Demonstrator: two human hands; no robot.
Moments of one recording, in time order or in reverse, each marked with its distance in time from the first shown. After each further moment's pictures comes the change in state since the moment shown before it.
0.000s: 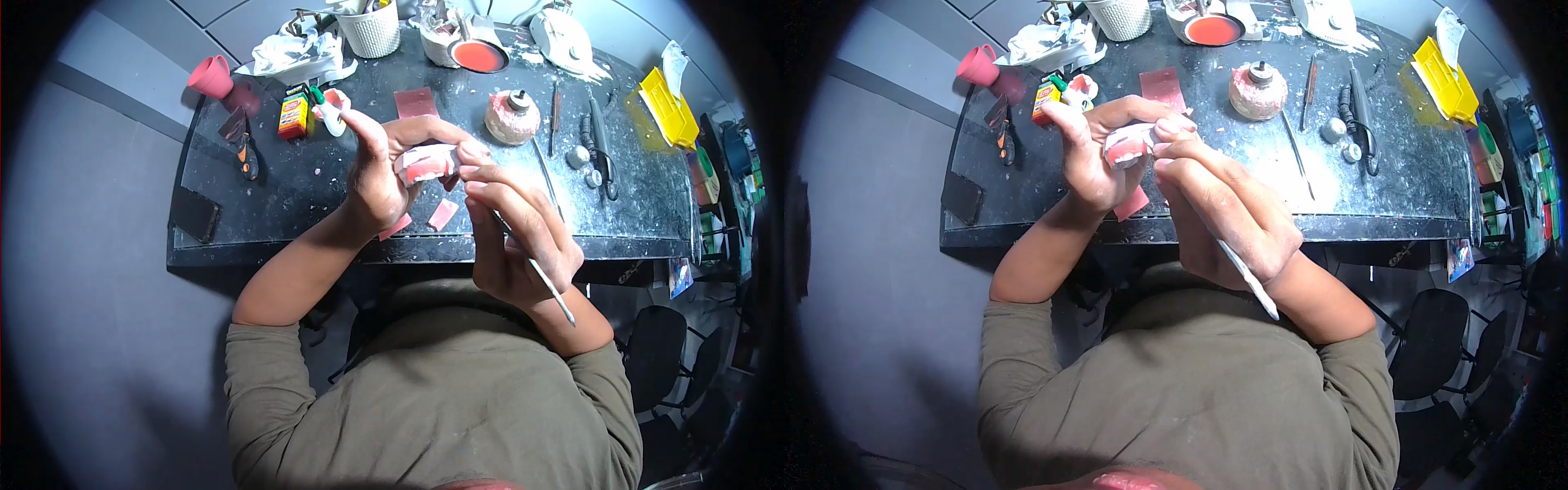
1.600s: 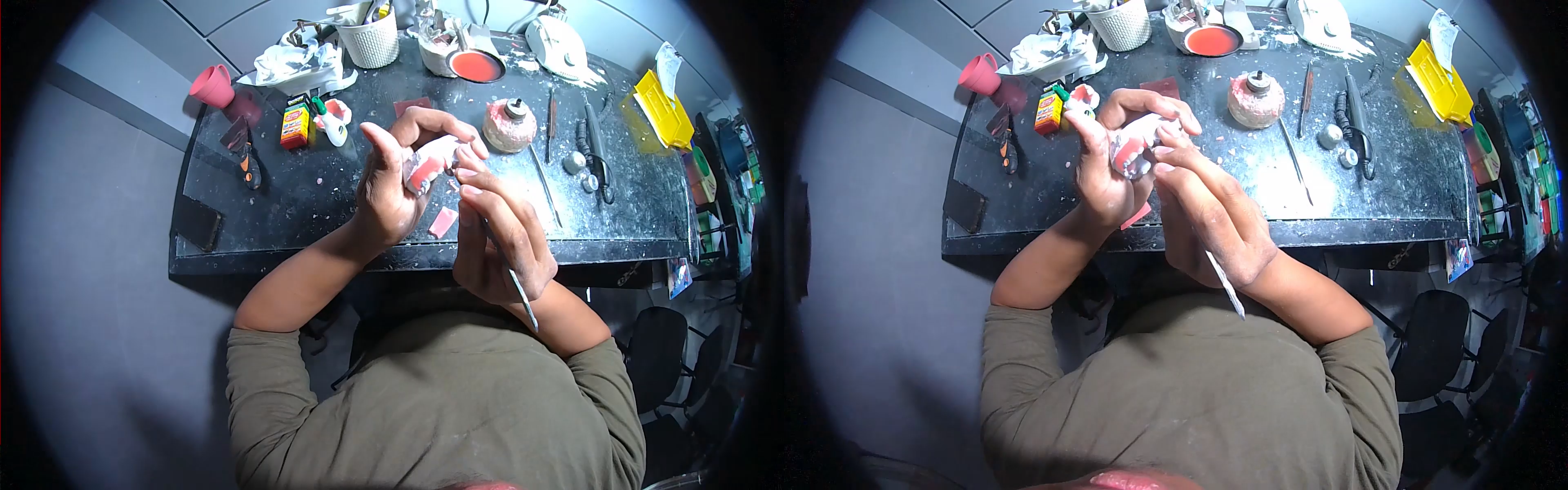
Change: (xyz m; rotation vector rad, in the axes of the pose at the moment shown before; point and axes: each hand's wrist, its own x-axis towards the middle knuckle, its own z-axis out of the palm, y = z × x) left_hand 0.004 -0.007 0.010 0.015 0.013 0.184; right_hand -0.014 0.003 0.021 -0.100 0.103 -0.058
